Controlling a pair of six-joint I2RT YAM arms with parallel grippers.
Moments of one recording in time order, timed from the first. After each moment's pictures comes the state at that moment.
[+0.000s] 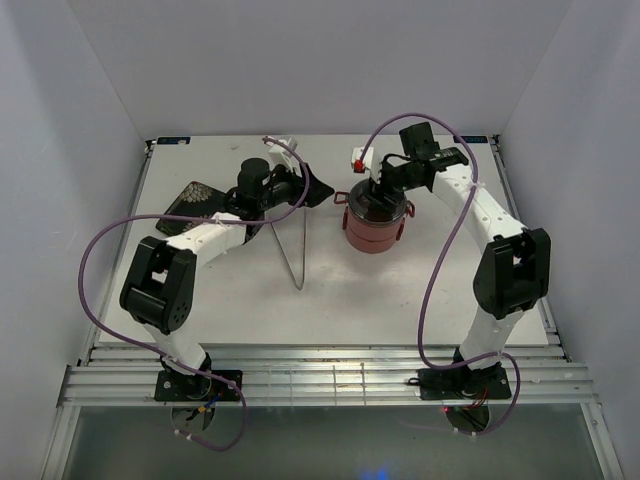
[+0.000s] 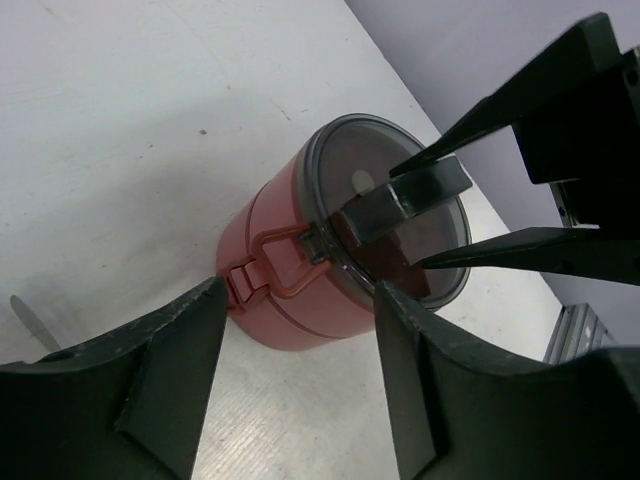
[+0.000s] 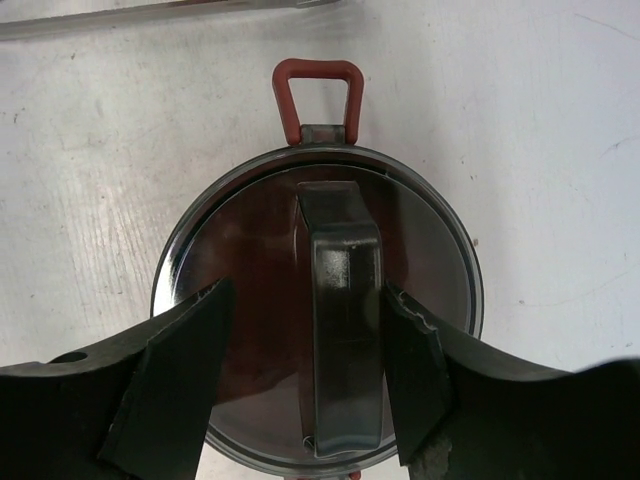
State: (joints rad) left arm -0.42 1.72 1.11 0.42 0.47 -0.47; right arm 0.35 1.79 1.63 -0.80 -0.59 -0.98
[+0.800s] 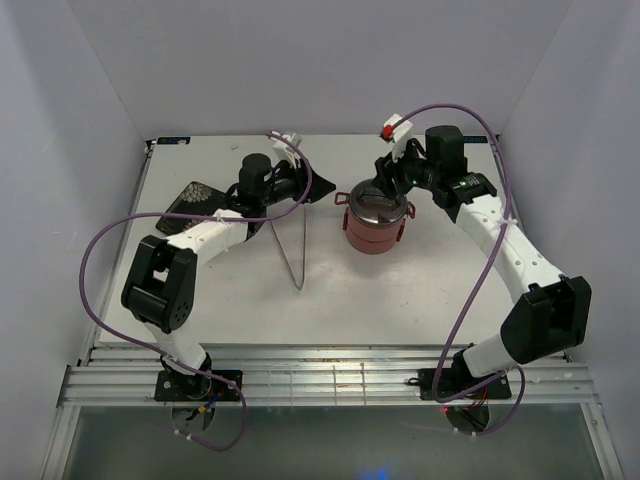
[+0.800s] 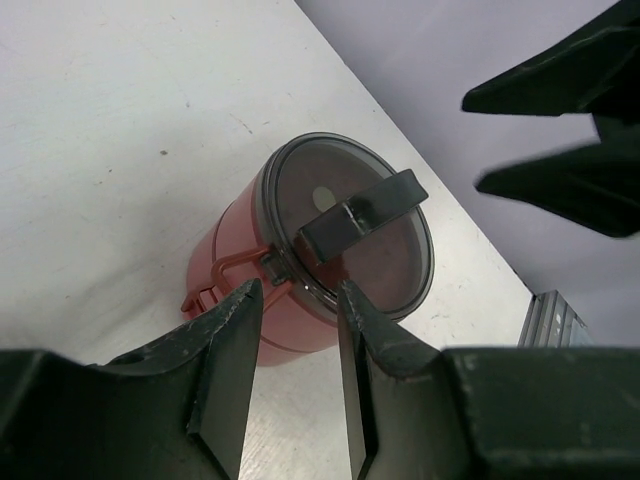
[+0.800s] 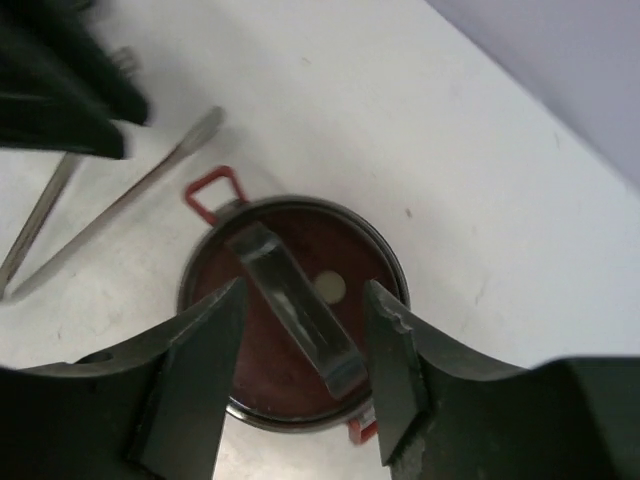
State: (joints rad) left arm -0.44 1.73 1.14 0.44 0.54 -0.48; right arm 0.35 1.47 1.37 -0.35 -0.43 -0.38
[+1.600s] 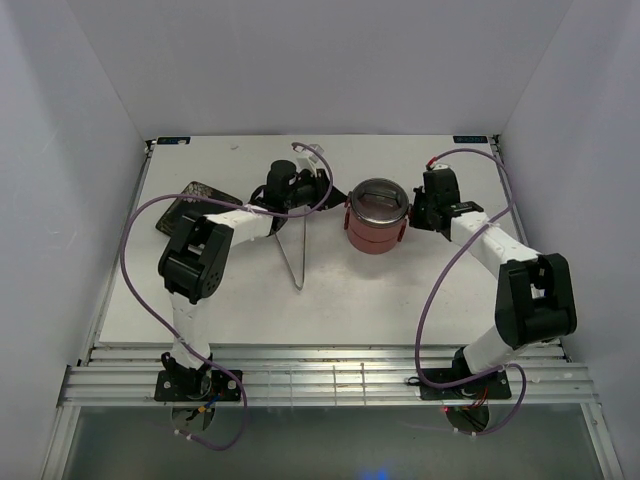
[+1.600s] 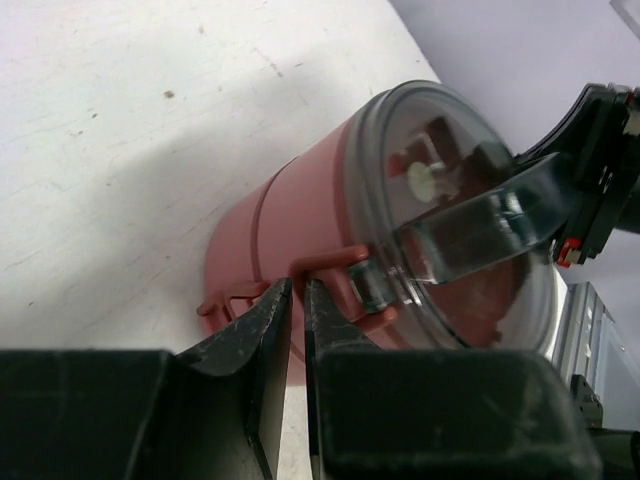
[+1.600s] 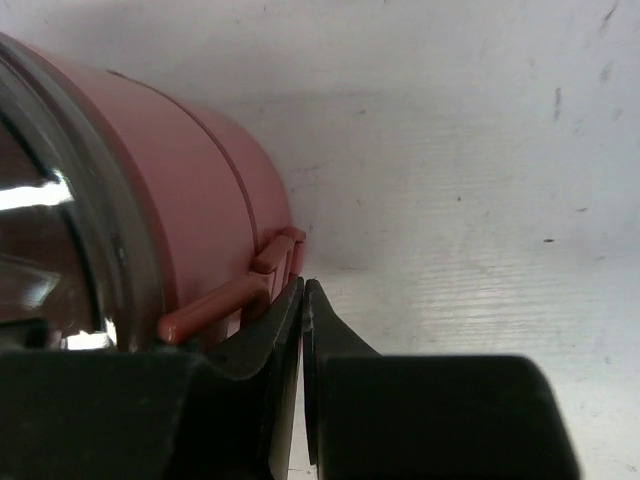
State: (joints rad) left arm -0.48 2.02 1.28 0.49 0.55 -0.51; right arm 0.26 1.54 1.04 -0.28 0.10 0.32
